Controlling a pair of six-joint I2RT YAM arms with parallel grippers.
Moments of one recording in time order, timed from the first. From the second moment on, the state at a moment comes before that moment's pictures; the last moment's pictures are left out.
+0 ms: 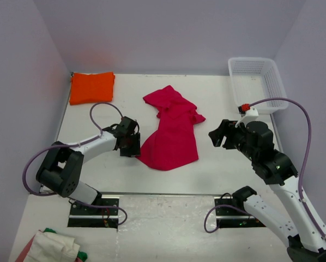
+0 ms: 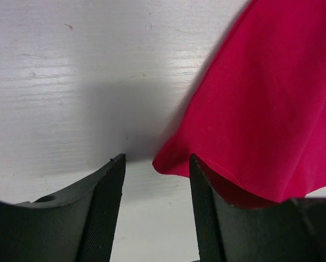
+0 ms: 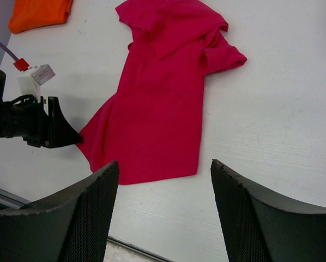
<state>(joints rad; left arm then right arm) -0.49 1.50 0.79 -0.48 0.02 -0.54 0.46 0.69 0.96 -0.71 0.06 0.44</state>
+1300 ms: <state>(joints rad) -0.51 1.01 0.90 -0.77 -0.23 -0.69 0.49 1.65 1.44 -0.63 -0.07 0.30</state>
